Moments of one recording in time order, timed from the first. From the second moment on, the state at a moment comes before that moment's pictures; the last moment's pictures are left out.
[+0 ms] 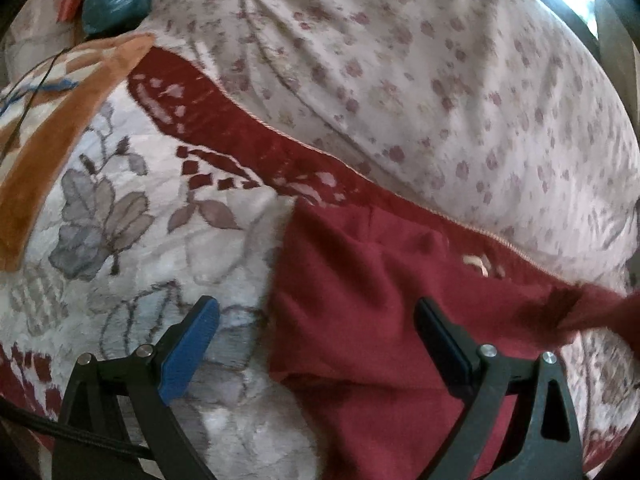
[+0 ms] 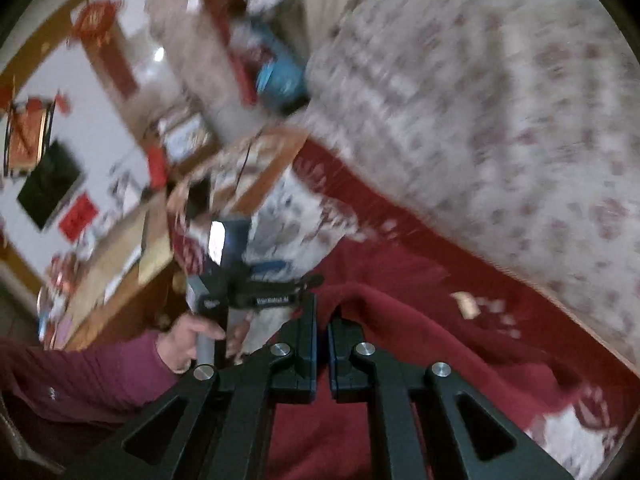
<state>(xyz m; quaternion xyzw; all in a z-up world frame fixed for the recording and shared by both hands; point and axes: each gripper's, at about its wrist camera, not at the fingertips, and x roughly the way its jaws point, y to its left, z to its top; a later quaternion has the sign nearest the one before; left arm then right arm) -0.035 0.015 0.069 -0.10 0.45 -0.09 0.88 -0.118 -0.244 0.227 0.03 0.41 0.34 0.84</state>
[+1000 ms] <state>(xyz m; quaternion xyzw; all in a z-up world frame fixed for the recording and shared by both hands) -0.021 -0.040 0.046 -0.04 0.46 -0.15 0.88 -0.142 -0.384 0.094 0.05 0.45 0.02 0.89</state>
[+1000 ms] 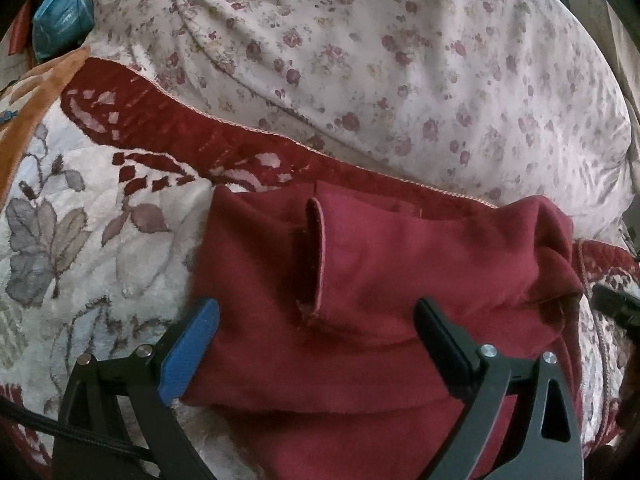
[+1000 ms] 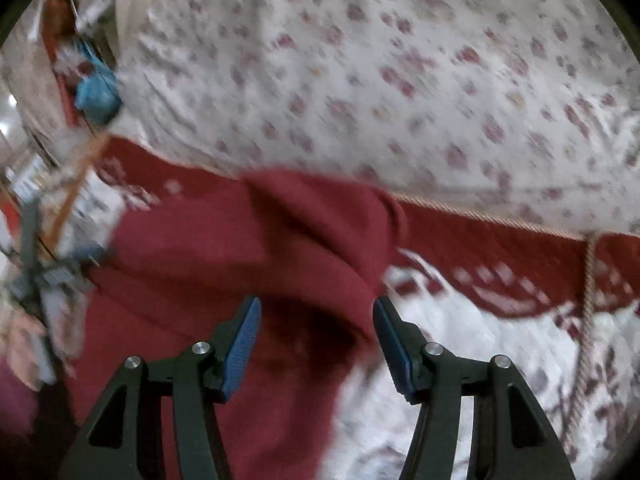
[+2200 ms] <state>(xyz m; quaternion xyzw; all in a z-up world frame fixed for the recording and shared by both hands) -0.022 -0.039 0.087 -0.12 0.43 -0.24 0.86 -0.206 -0.415 0.088 0.13 0.41 -0.02 0.90</state>
